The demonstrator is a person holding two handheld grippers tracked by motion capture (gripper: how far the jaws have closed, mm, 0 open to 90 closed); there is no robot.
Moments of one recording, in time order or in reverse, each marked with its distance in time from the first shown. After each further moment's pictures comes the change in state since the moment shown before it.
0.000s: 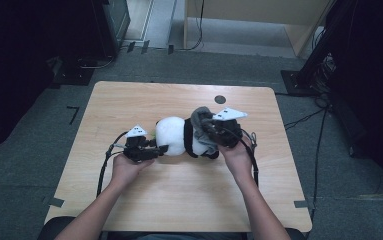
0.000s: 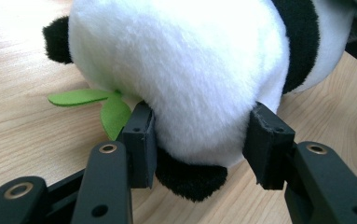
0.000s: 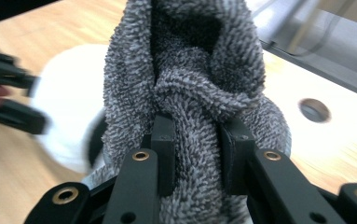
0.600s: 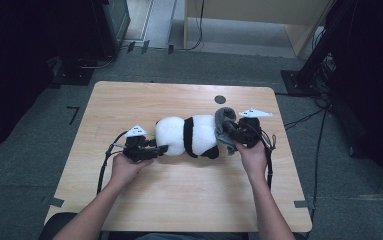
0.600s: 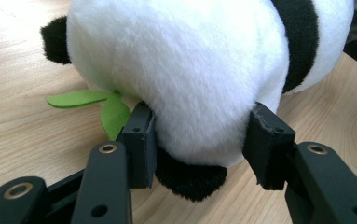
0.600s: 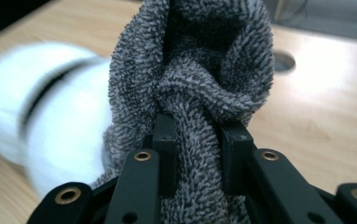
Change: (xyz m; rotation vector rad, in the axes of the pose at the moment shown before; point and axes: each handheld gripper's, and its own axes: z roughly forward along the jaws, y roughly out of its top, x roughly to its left) left arm 0.001 0.000 0.000 -0.001 -0.013 0.007; right arm -0.050 -0.028 -0.010 -0.005 -0.011 0.225
